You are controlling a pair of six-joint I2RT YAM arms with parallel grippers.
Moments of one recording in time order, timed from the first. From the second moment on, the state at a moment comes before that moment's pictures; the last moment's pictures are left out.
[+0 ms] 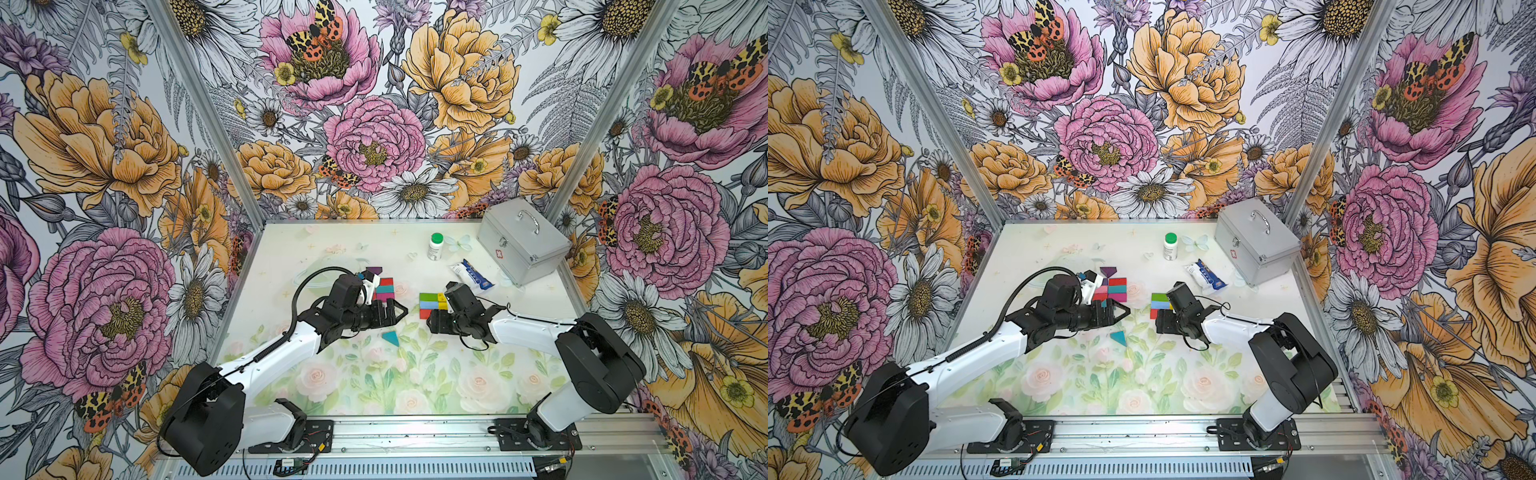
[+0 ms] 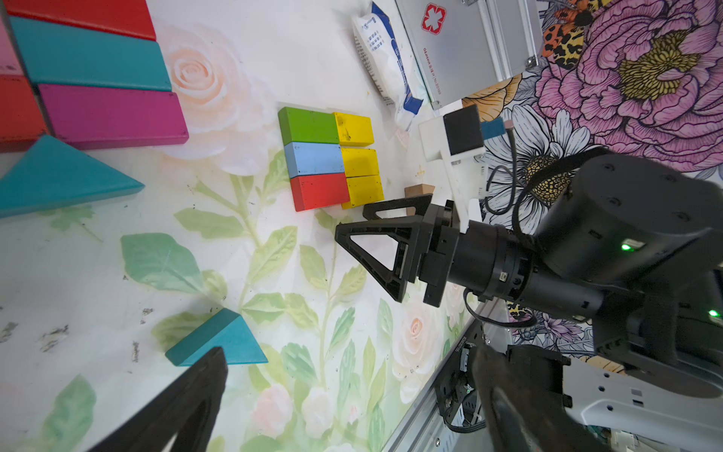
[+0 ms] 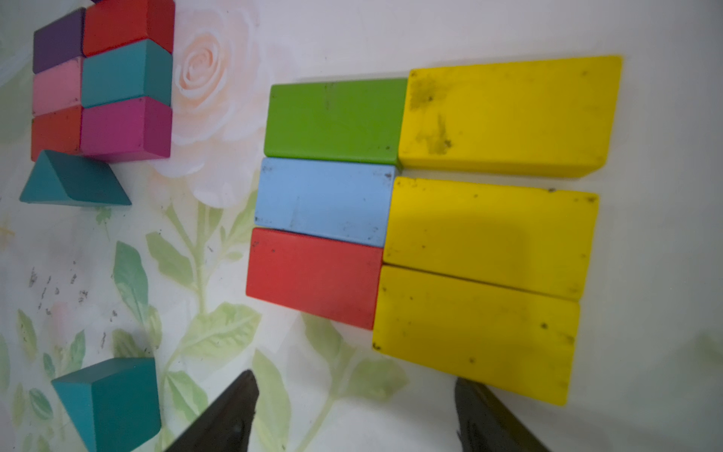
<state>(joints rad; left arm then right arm) -0.57 1.25 0.72 -0.20 0.43 -0.71 0.60 1.58 0.75 -0.17 -0.07 0.60</state>
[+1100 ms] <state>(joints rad) -0.57 1.24 0.72 -0.21 0.42 -0.71 0.60 1.59 0.76 -0.16 -0.07 0.60</state>
